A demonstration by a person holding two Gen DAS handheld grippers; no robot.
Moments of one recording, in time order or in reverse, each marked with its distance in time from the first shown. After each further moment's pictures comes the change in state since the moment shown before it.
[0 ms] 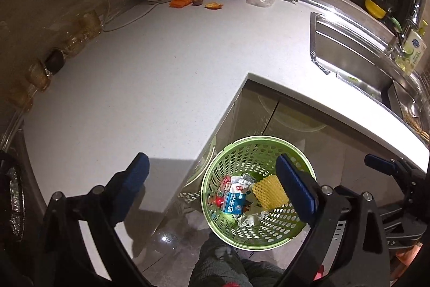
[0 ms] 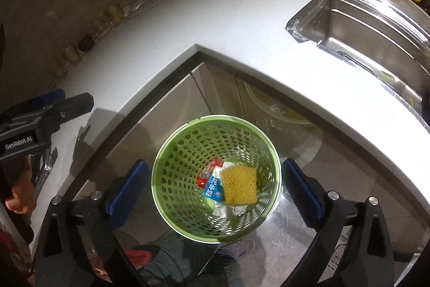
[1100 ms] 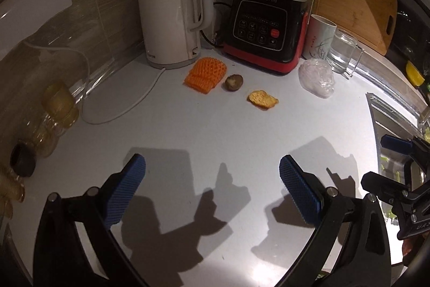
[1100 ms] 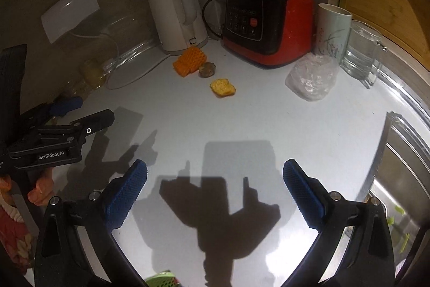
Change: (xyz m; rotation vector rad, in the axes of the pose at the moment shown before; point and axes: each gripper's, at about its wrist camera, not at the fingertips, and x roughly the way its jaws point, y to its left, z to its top) left arm 0.163 0.098 0.269 -0.020 -0.141 -0.020; right arm 0.132 0.013 0.314 -0.171 -0.102 0.003
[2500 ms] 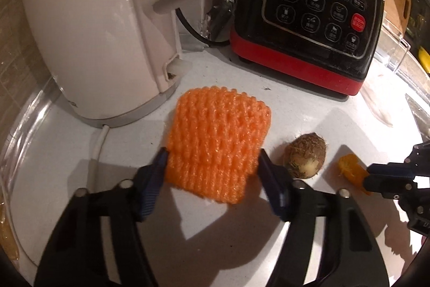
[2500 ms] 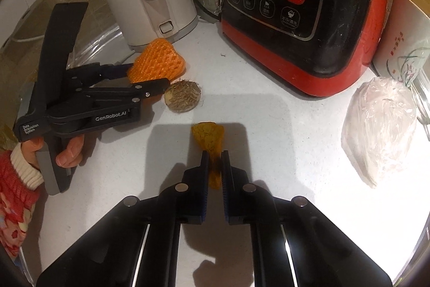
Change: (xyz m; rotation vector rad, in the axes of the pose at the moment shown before) left arm 0.240 0.037 0.117 0.157 0.075 -0.162; right arm 0.171 -0.021 0.100 -0.009 0.142 0.015
